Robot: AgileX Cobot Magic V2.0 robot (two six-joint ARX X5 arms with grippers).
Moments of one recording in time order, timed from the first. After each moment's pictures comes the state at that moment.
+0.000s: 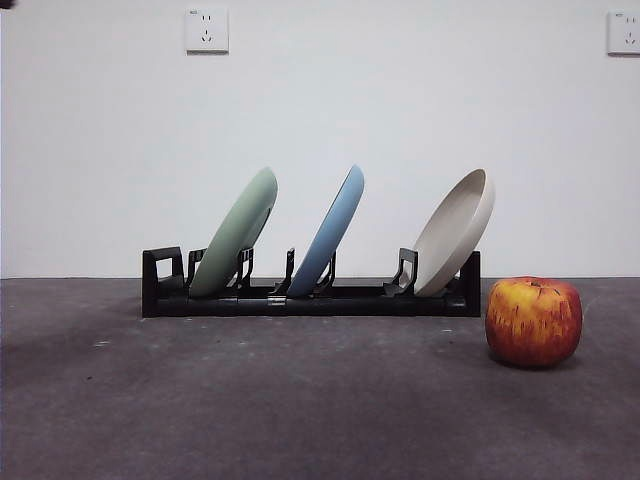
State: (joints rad) left arm -0.07 0.72 0.81 -0.48 0.66 -0.05; right arm 0.07 0.64 0.87 -1.09 -0.55 -0.10
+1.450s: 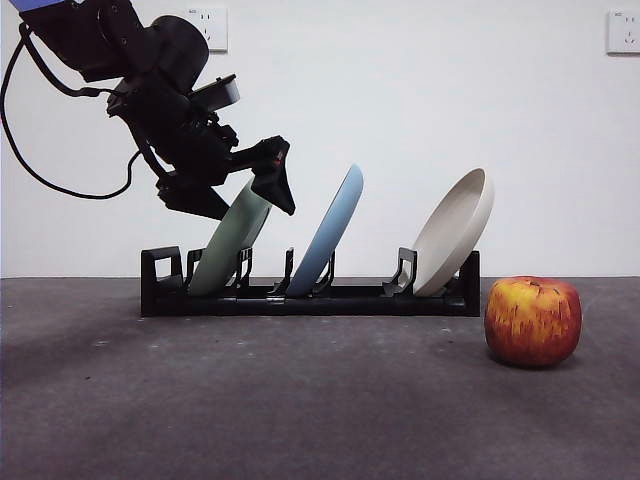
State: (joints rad) left arm -0.34 1.93 1.41 -0.05 0.22 0.02; right arm 0.07 0.67 0.87 -1.08 -0.55 -0.09
